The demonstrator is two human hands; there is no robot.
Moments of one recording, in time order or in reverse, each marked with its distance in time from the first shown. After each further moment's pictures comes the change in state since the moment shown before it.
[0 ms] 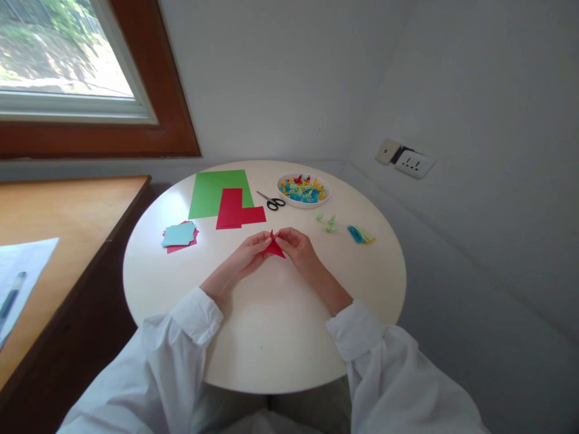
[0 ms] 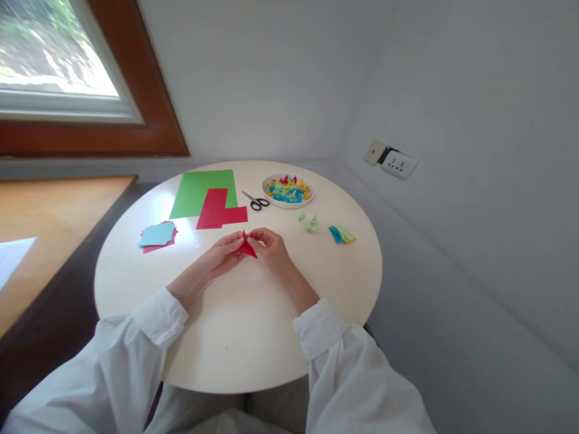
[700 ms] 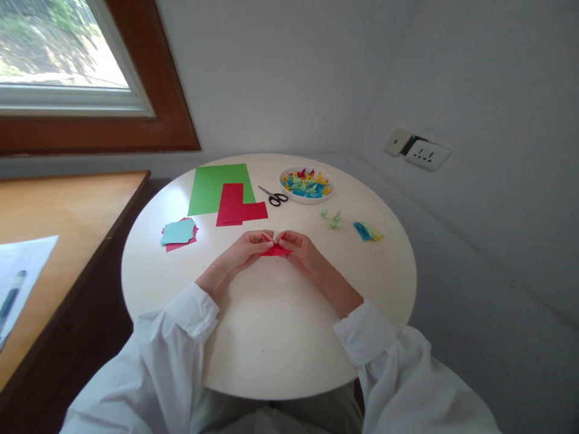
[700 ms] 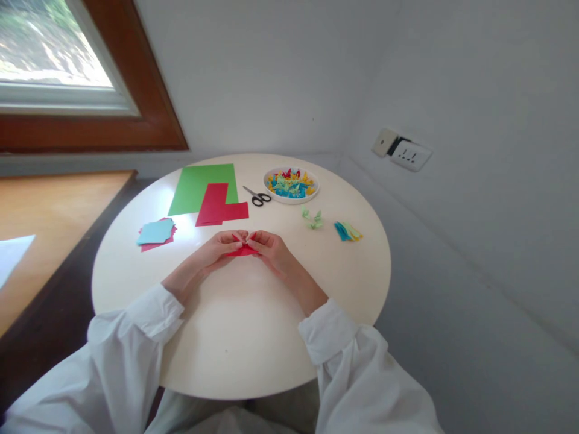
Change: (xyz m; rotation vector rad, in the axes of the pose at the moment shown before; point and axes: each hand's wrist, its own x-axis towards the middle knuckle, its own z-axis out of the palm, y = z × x) left_hand 0.002 0.010 -0.014 0.210 -0.090 -0.007; right_hand -0.007 -0.007 0.001 0.318 -0.196 0.283
